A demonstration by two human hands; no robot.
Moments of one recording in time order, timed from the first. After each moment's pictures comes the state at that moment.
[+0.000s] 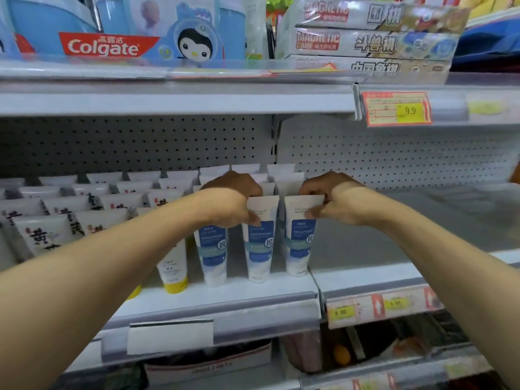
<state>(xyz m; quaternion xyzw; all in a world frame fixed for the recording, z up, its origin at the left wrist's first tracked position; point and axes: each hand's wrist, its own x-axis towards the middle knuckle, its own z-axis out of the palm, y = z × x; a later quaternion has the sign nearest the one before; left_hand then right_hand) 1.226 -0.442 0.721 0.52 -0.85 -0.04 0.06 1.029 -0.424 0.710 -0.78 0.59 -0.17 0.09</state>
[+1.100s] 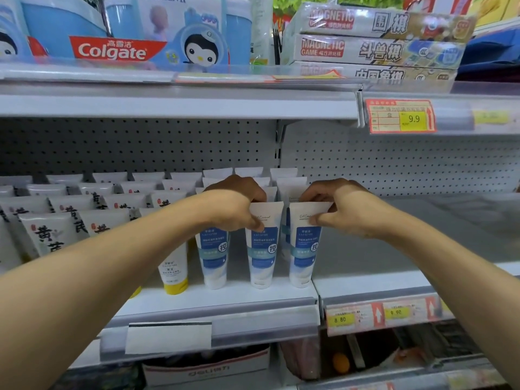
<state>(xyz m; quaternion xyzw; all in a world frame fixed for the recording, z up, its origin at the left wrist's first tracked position) 1.226 -0.441 0.720 0.51 -0.85 -0.05 0.06 1.025 -0.415 0.708 -0.77 0.58 -0.21 0.11</state>
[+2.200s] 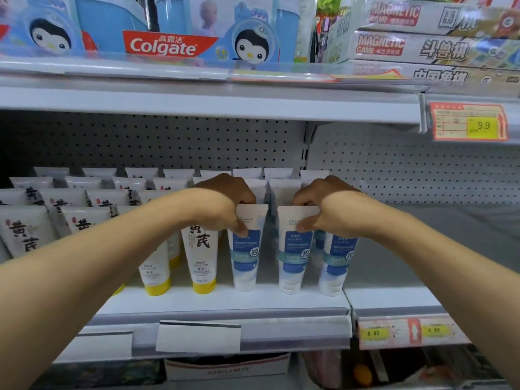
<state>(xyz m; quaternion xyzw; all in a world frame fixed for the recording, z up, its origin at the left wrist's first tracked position) 1.288 -0.448 0.724 0.54 -0.84 -0.06 0.02 1.092 -0.435 0.719 -0.83 0.54 -0.11 0.03</state>
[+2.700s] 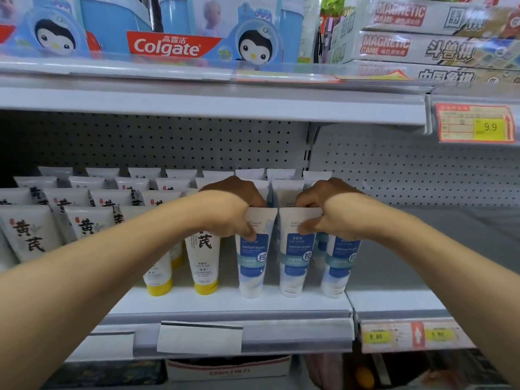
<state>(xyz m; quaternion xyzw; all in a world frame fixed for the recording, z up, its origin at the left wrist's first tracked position) 1.281 -0.443 0.720 0.55 -0.83 -0.06 0.01 1.092 -0.432 0.722 -0.83 0.54 -0.11 0.06</state>
